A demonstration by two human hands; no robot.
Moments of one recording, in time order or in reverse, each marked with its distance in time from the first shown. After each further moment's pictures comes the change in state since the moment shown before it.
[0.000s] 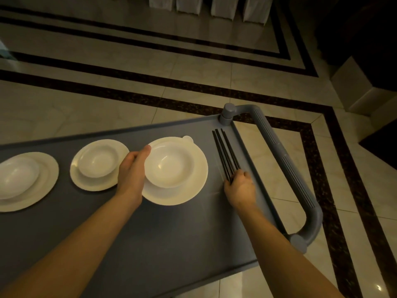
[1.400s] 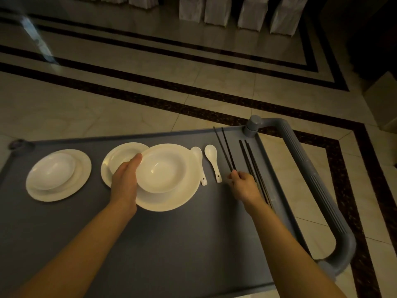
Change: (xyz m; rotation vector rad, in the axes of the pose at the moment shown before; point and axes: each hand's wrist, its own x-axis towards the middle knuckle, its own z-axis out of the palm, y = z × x) left_hand -0.002 0.012 -0.060 -0.088 0.140 -0.078; right_hand 0.011 -0.054 0.005 0.615 -0.268 0.010
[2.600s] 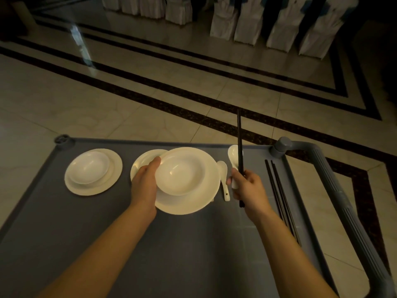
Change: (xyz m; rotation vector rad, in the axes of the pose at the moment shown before) left_hand 0.006 0.011 -0.027 -0.133 0.062 -0.041; right_hand -0.043 -0.077 0.038 0.322 -0.209 -0.184
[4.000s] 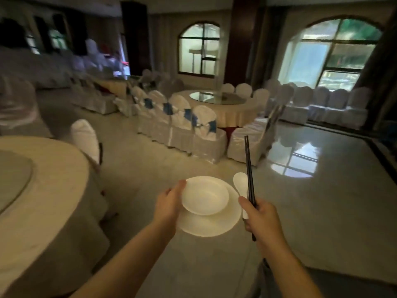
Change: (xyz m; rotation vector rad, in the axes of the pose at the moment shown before) left_hand -0.369 -0.032 -0.416 -0.745 1.444 0.263; right_hand -0.385 -0.063 0.414 -0.320 -1.581 -0.412
